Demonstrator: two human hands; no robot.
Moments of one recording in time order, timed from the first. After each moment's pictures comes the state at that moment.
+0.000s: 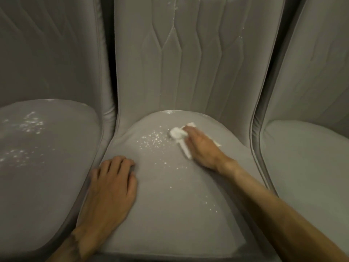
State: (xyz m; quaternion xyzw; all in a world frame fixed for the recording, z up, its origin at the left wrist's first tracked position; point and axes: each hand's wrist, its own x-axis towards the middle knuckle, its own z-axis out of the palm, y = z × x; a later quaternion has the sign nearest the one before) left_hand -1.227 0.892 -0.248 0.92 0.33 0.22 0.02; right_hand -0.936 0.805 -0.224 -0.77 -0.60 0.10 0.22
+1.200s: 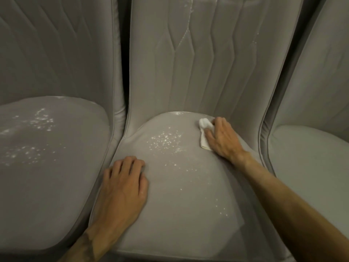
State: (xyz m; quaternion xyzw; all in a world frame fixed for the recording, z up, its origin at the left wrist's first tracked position) left_hand -1.226 0.893 -0.251 0.91 0.35 0.23 0.03; right_hand -0.901 0.815 -0.221 -0.86 -0.48 -0.03 0.18
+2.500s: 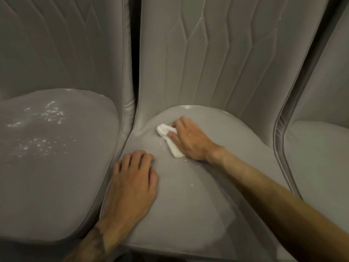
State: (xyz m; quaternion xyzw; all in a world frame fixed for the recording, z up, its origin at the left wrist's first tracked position) left_hand -1.226 0.894 -0.252 0.90 0.36 0.23 0.05; right_hand -0.979 0.883 -0.236 -0.74 -0.66 0.02 0.15
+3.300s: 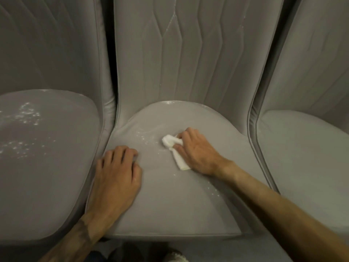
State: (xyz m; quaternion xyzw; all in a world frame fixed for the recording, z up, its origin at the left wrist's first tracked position) left_hand -1.227 0.893 -0.247 0.91 0.35 0.23 0.04; right_hand -0.983 0.788 -0.227 -0.77 -0.62 0.01 0.13
